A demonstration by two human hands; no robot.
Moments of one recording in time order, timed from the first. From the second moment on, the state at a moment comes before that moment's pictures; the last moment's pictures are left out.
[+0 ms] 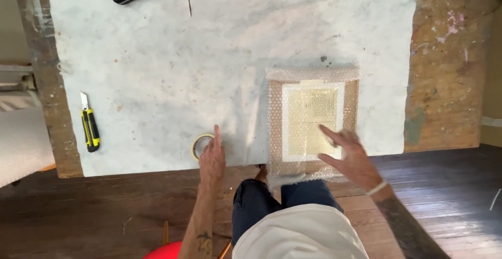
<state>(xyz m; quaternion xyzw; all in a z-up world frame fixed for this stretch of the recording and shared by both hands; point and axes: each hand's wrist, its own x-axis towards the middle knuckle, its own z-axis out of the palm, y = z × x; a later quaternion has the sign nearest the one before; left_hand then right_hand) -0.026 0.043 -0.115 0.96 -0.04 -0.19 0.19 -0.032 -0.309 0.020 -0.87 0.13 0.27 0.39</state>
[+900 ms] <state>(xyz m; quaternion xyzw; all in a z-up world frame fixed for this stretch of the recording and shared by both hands) -0.115 -0.064 -0.171 0.86 -0.17 -0.29 0.39 -0.158 -0.333 -0.091 -0.96 -0.11 0.15 0.22</state>
